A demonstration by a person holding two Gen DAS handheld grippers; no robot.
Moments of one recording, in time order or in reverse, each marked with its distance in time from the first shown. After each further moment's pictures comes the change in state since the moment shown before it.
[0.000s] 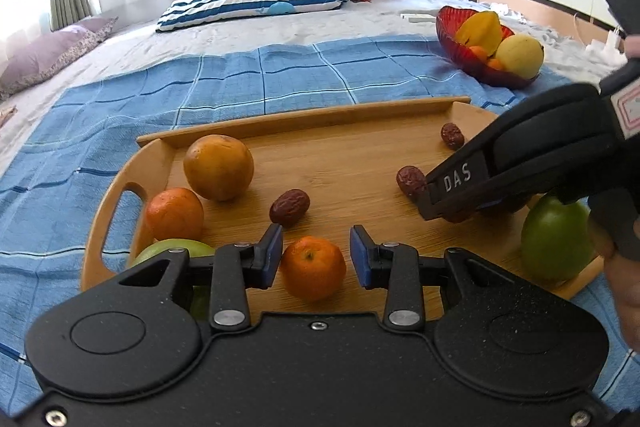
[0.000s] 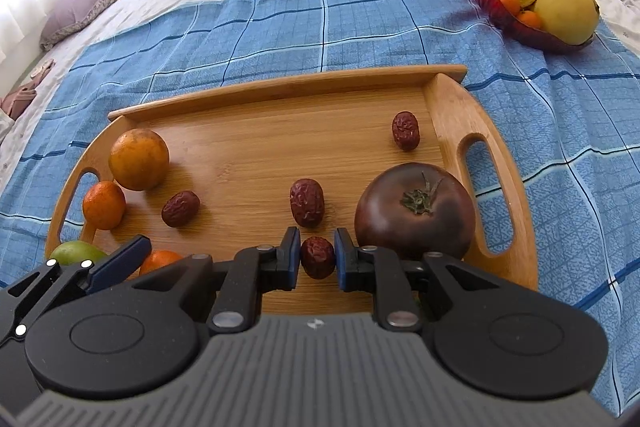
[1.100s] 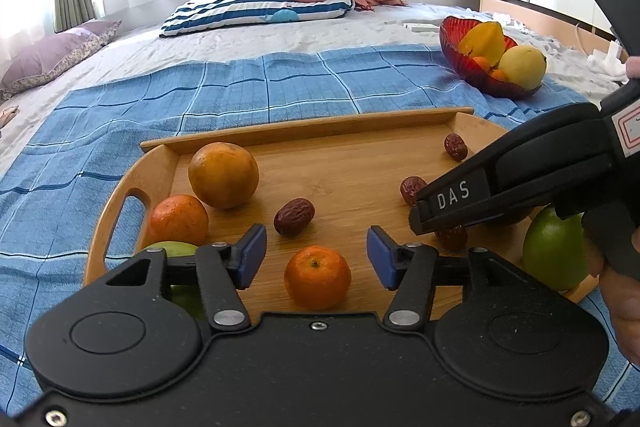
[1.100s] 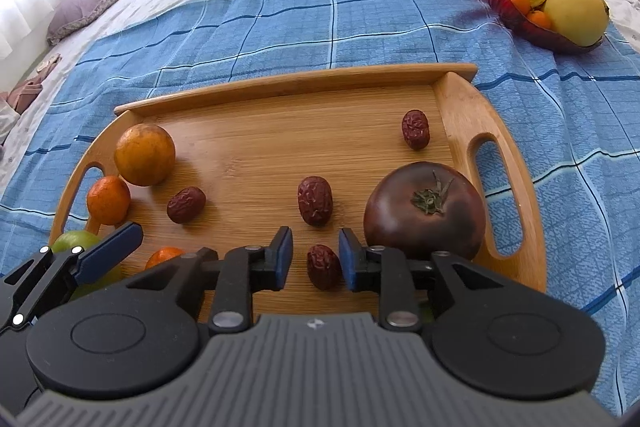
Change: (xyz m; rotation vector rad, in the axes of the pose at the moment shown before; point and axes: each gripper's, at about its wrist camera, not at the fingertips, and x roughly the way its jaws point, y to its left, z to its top) left arm -0.001 0.003 0.002 -0.009 -0.027 0.004; right arm 0.003 0.003 -0.001 -0.014 0.006 0.023
